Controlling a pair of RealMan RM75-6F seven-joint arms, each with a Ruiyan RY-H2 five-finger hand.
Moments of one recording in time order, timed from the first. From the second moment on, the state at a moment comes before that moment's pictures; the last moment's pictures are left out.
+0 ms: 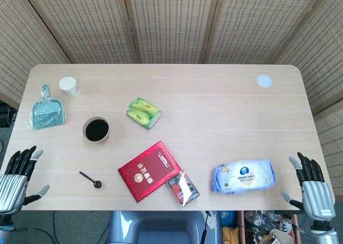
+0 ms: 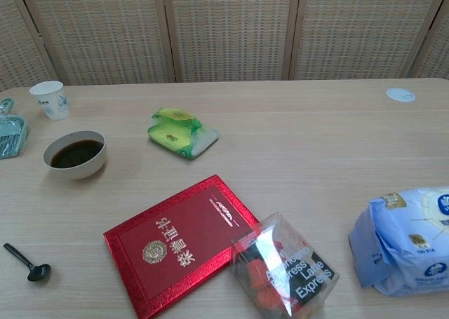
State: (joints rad) left arm -0.01 -1.21 0.04 -1.57 1.64 1.58 0.06; right arm -0.03 -1.29 0.02 -1.46 -1.58 1.60 0.03
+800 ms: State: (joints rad) left arm -0.02 -1.22 0.03 -1.56 1.62 1.55 0.09; right arm -0.03 -1.29 0.01 -1.45 -1.58 1.60 0.04
